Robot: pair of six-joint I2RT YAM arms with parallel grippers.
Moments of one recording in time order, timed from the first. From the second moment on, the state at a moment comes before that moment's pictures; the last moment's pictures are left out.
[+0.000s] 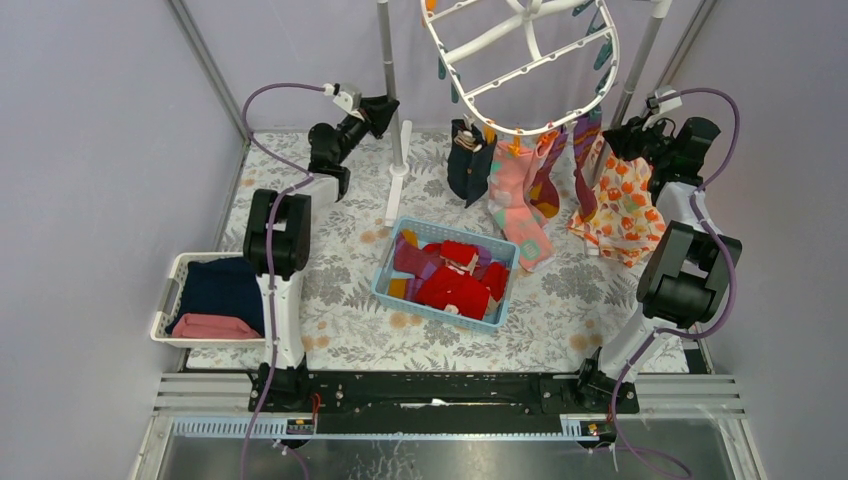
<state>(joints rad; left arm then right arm) -0.12 2.21 1.54 1.12 0.54 -0.24 -0.38 1.80 1.33 0.31 -0.84 -0.14</state>
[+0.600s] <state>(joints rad) -0.11 1.83 0.93 1.36 0.48 -0.30 -0.32 1.86 1.46 0.19 -0.90 -0.15</state>
